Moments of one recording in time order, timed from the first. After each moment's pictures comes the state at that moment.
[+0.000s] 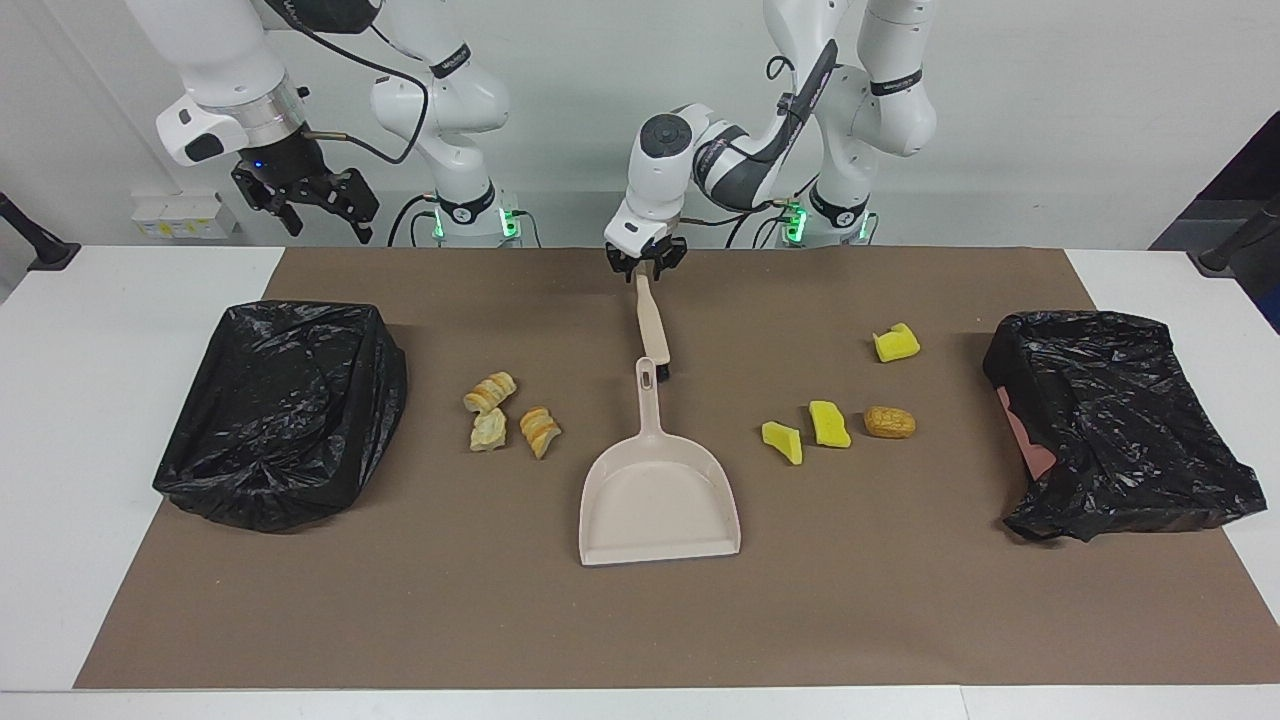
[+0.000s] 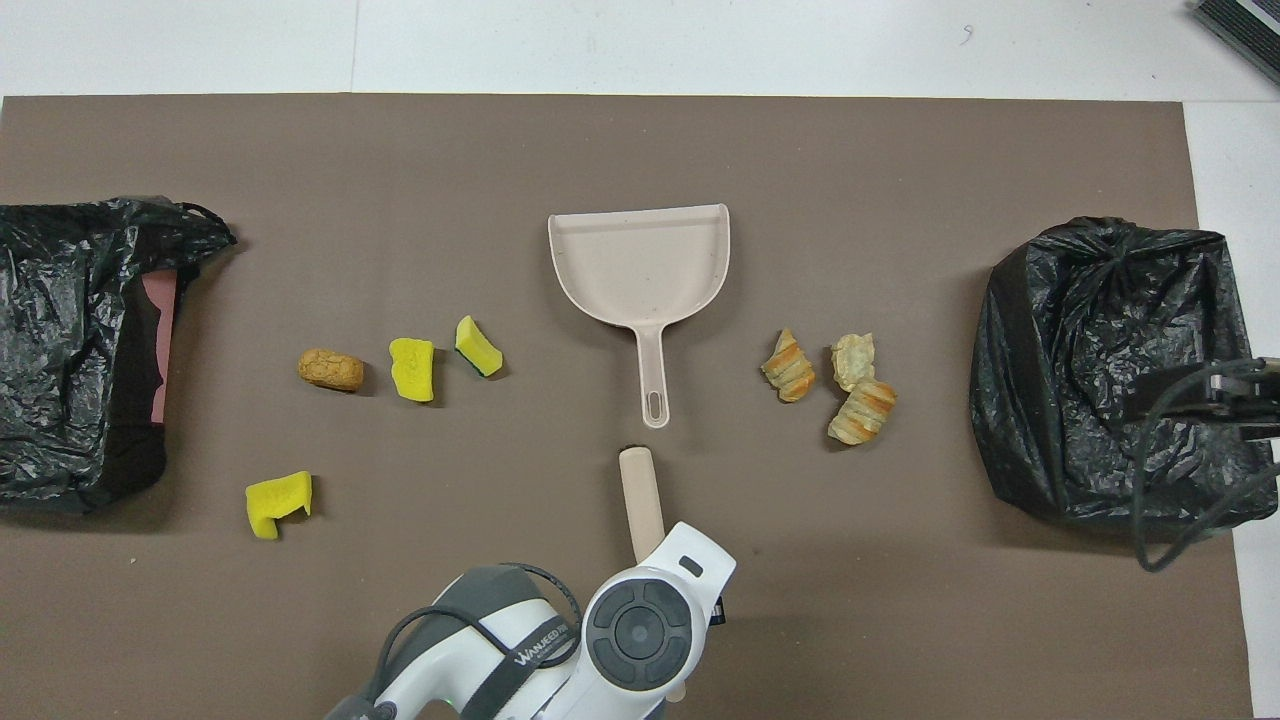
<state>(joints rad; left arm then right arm) -0.86 0.06 -0.13 -2.24 -0.23 2.25 -0.92 0.03 -0.17 -0.08 -1.75 0.00 1.53 0.13</state>
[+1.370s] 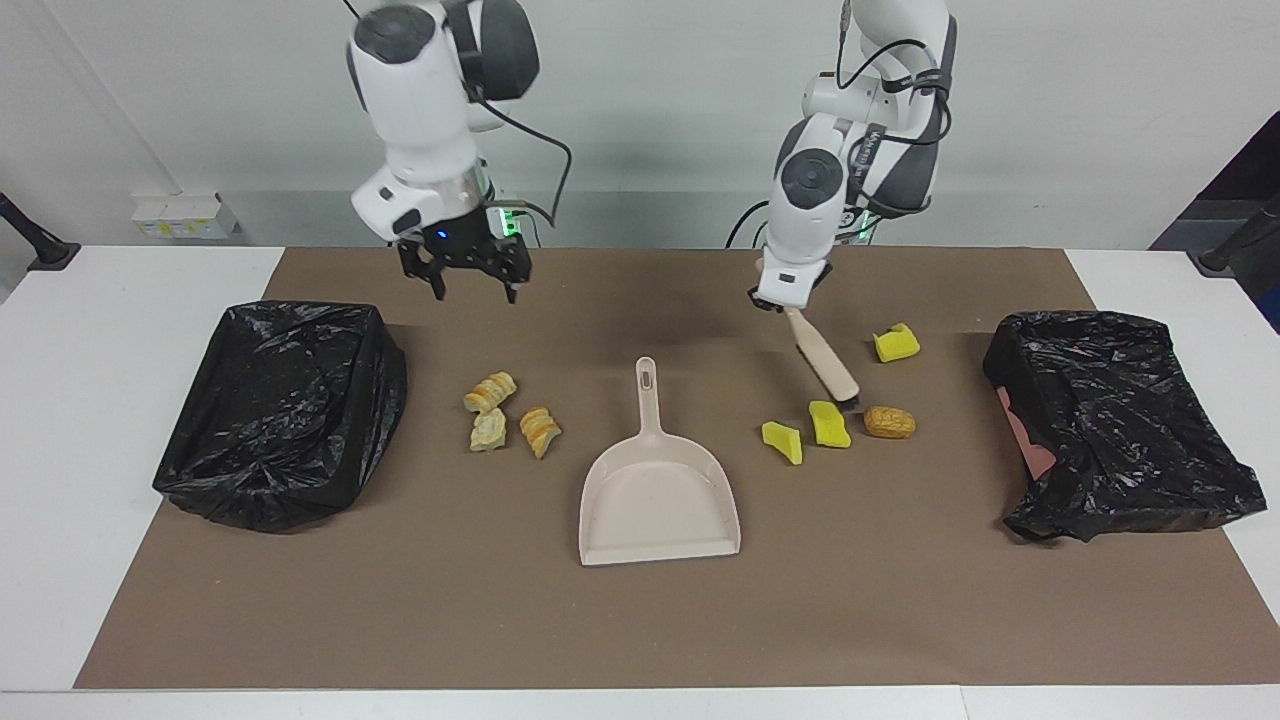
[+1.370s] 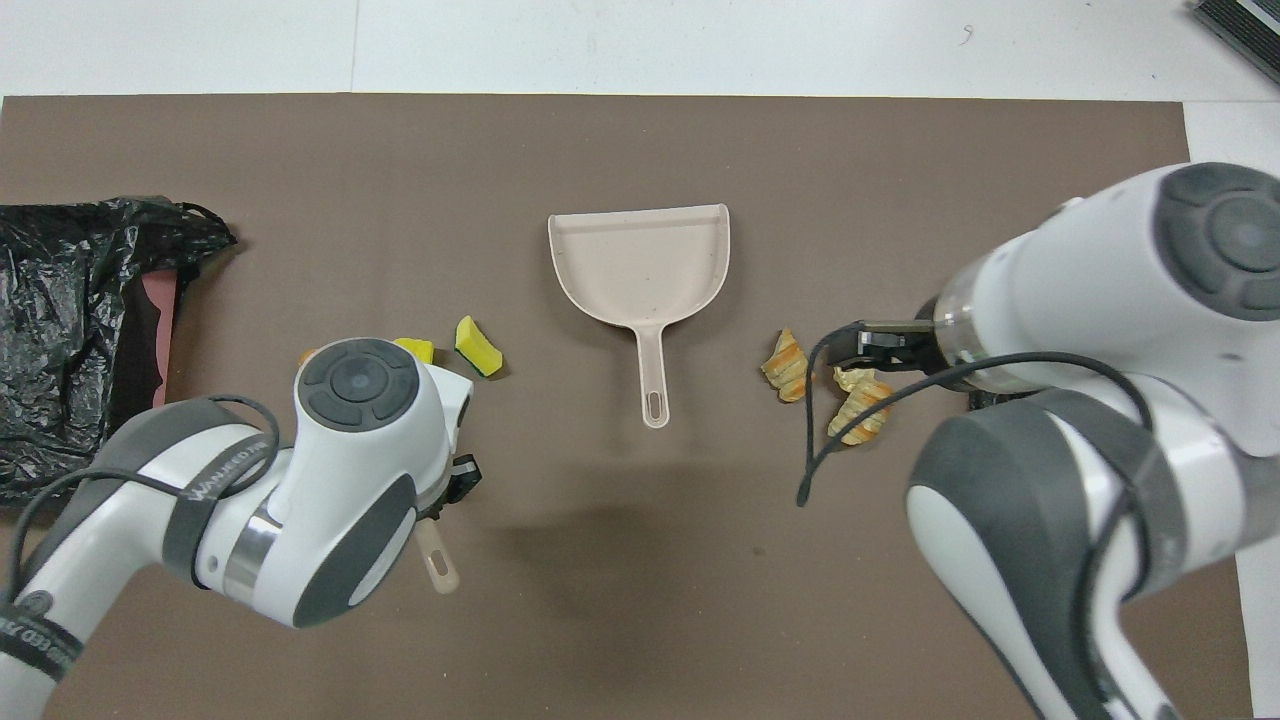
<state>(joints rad) -0.40 -0.03 -0.08 -2.13 0.04 1.76 -0.93 0.08 0.04 0.24 -1.75 0.00 1.80 0.41</state>
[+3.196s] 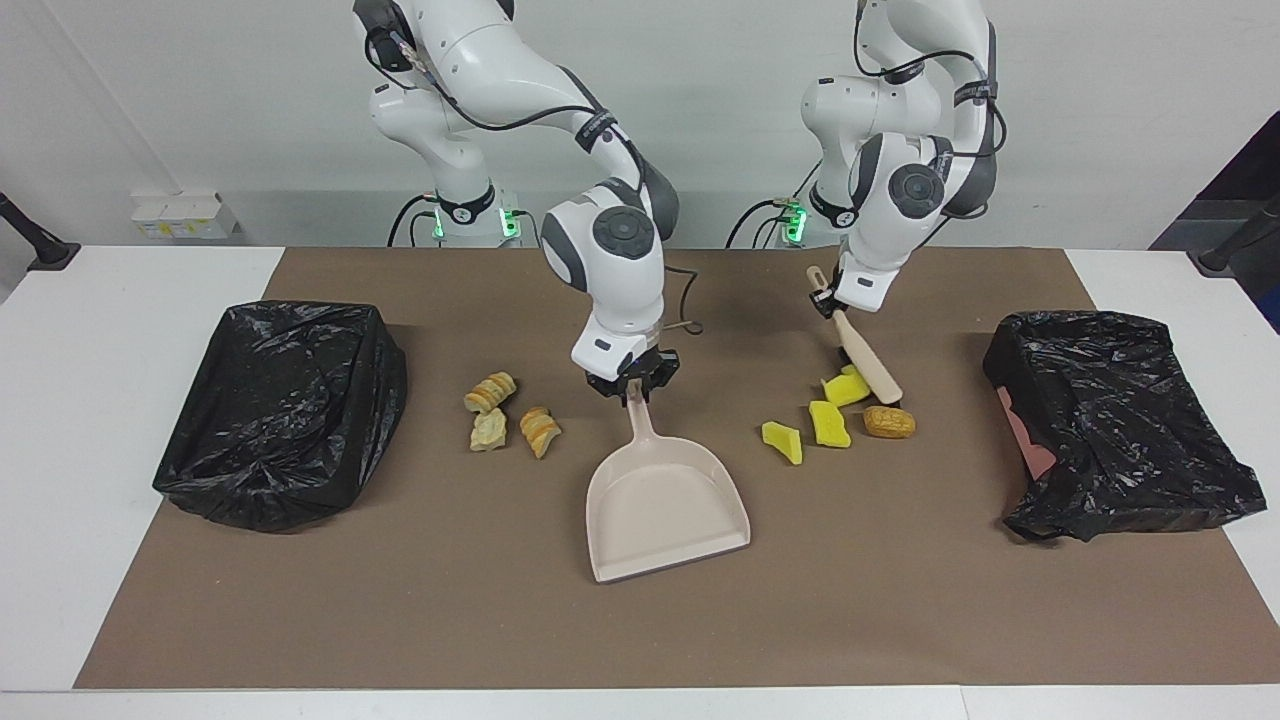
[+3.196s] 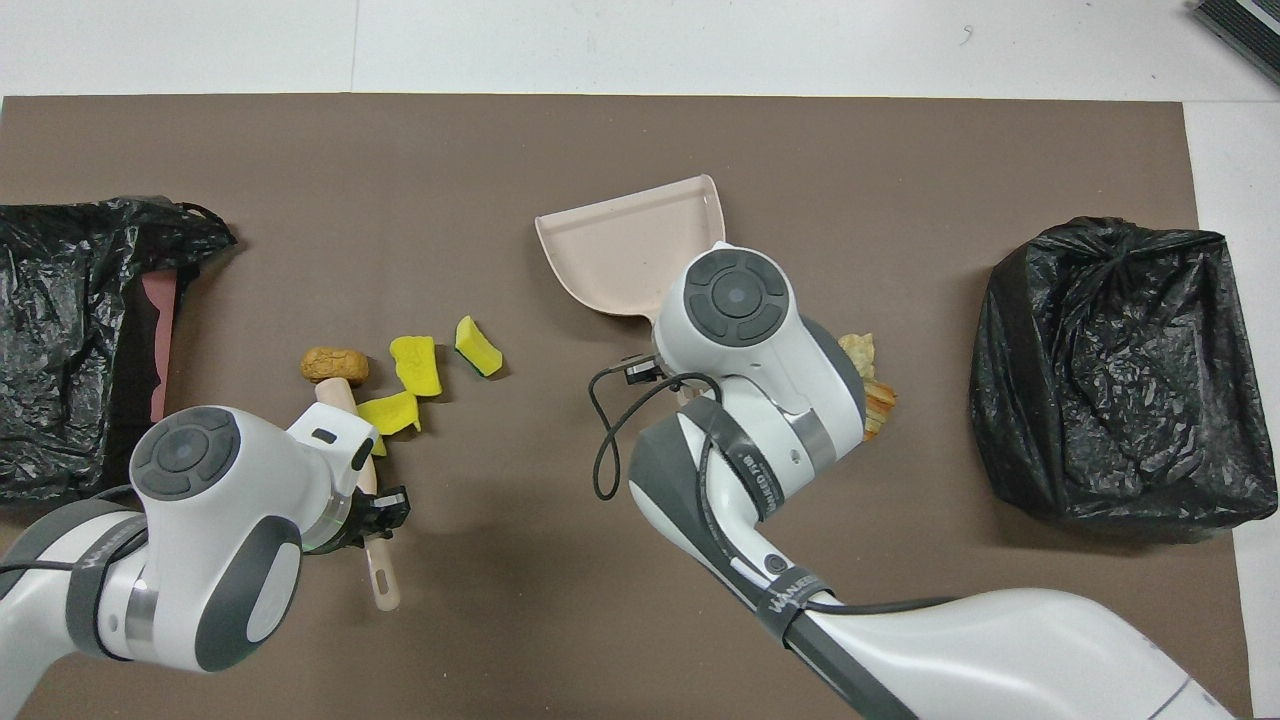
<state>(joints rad) -0.23 -0.15 -0.10 -2.44 -0.13 2.08 -0.53 0.30 0.39 0.24 -1.70 -0.09 2.12 0.23</state>
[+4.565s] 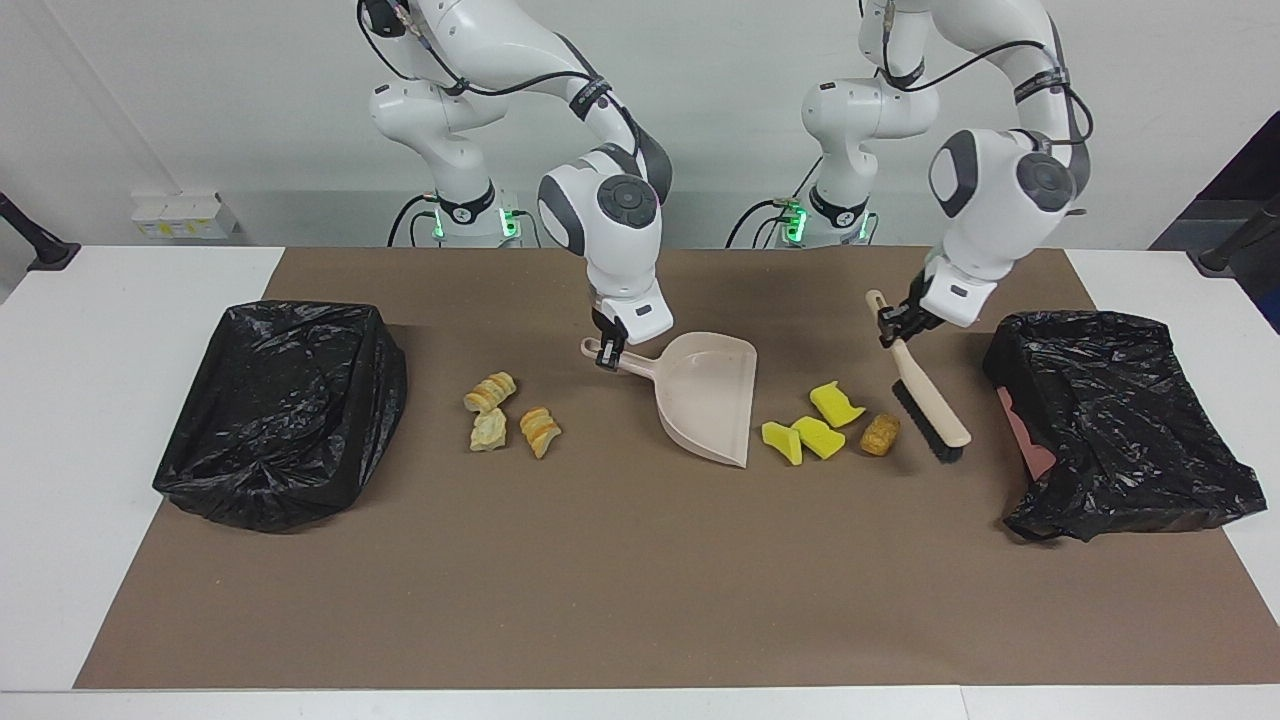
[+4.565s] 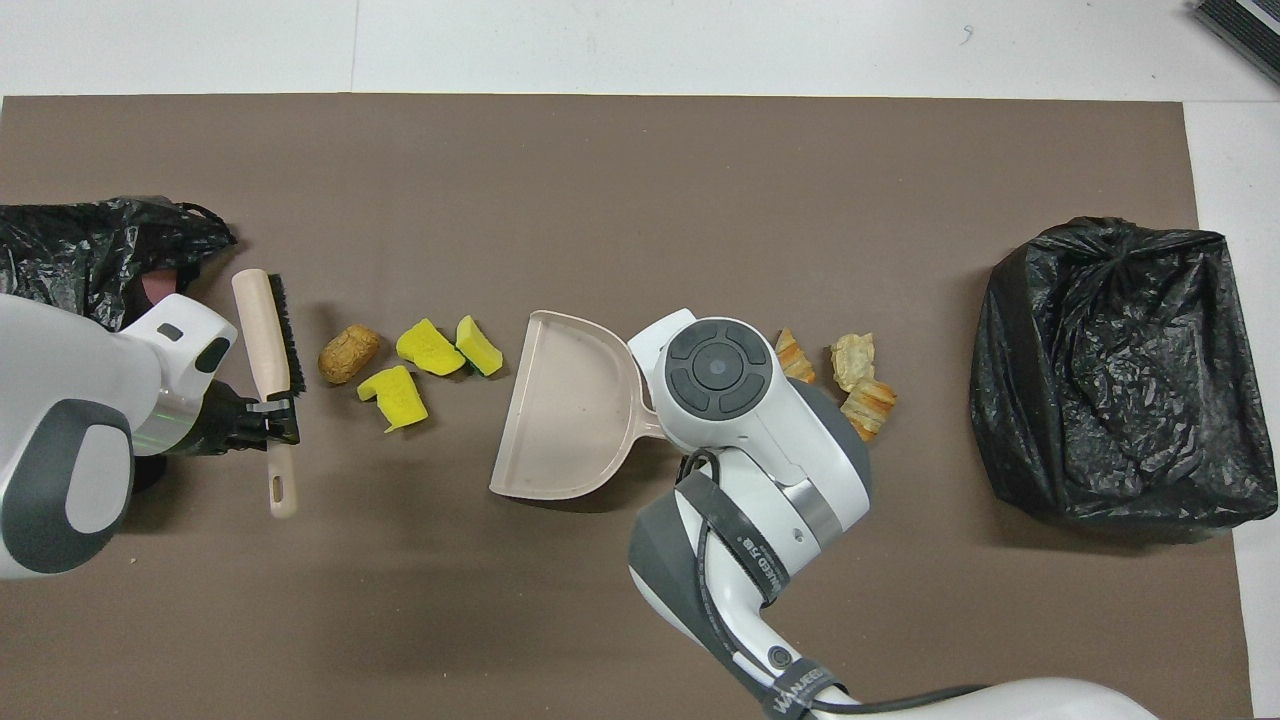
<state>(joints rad) 0.02 -0.07 -0.08 -2.20 -0.13 2.03 -0.18 0.36 0.27 0.24 -1.87 -0.10 2.04 -0.66</state>
